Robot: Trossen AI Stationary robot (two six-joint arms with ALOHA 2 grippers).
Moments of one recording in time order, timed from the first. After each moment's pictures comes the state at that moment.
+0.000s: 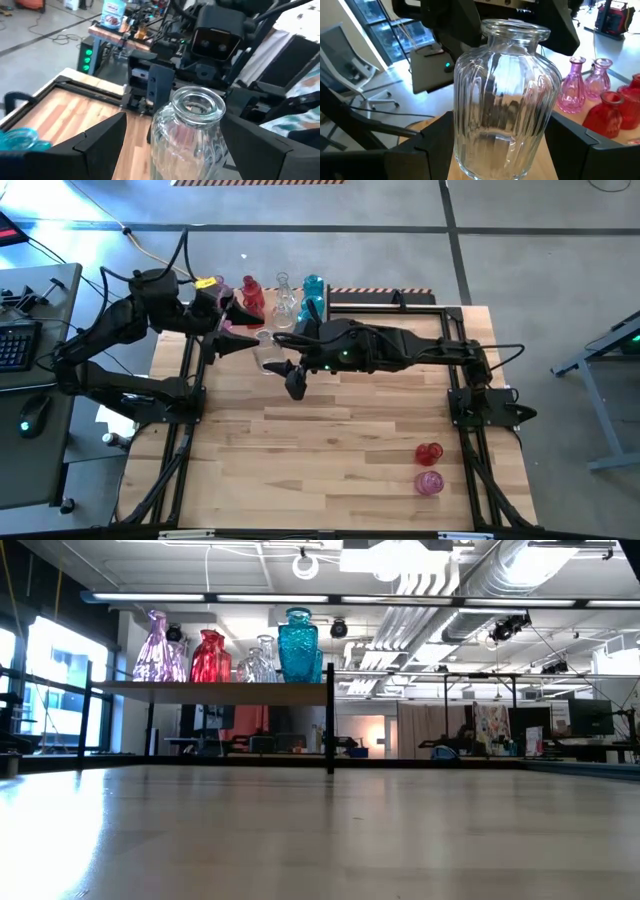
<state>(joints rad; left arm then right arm) 0.29 0.99 1.42 -0.58 0.34 -0.31 0.11 1.97 2.31 -0.61 0.25 0.29</state>
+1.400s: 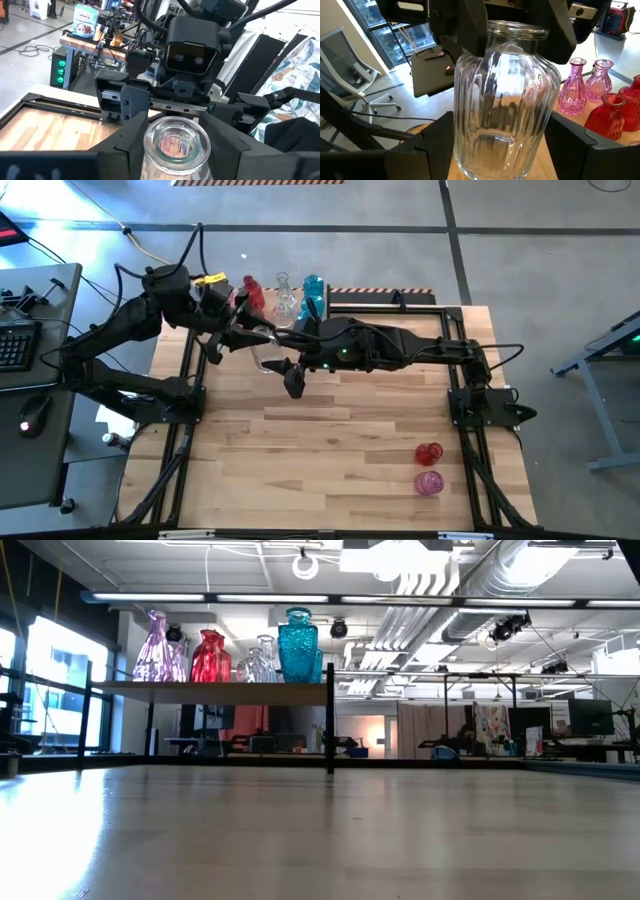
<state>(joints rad) 0.29 1.07 1.42 -0.45 0.47 -0.29 0.10 1.97 2.31 -0.59 0.24 0.29</state>
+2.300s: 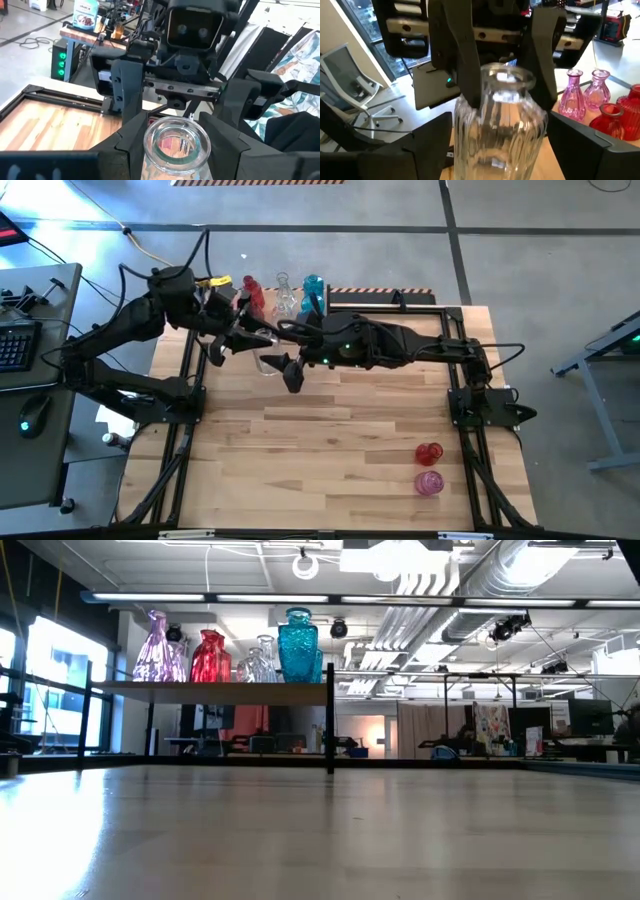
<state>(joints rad) 0.29 1.07 1.42 -0.47 0.47 -0.28 0.09 1.97 2.31 -0.54 0.25 0.31</state>
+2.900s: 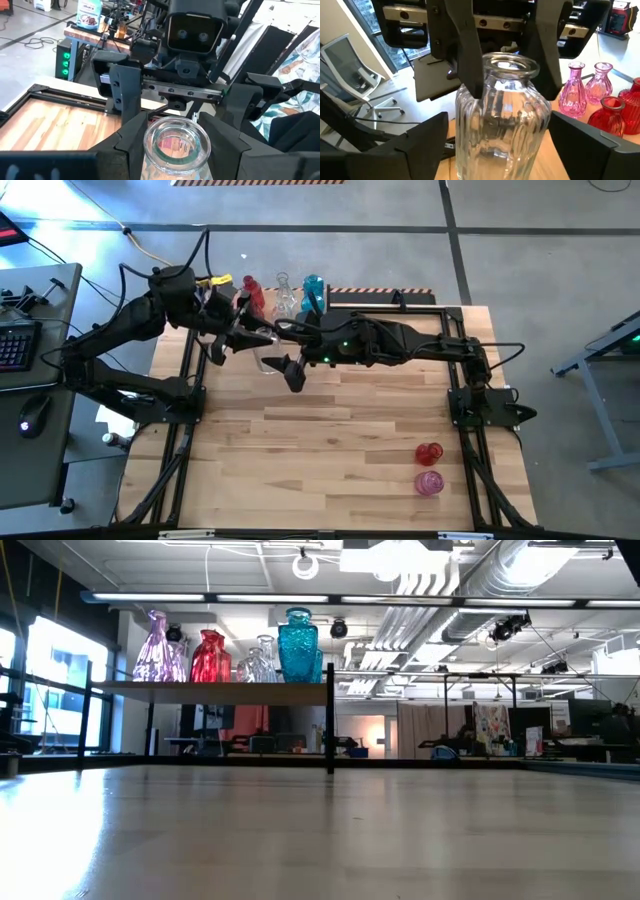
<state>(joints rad) 0.29 1.07 1.42 -0.48 0.47 -0.27 0.07 1.97 2.31 -0.58 0.21 0.31</state>
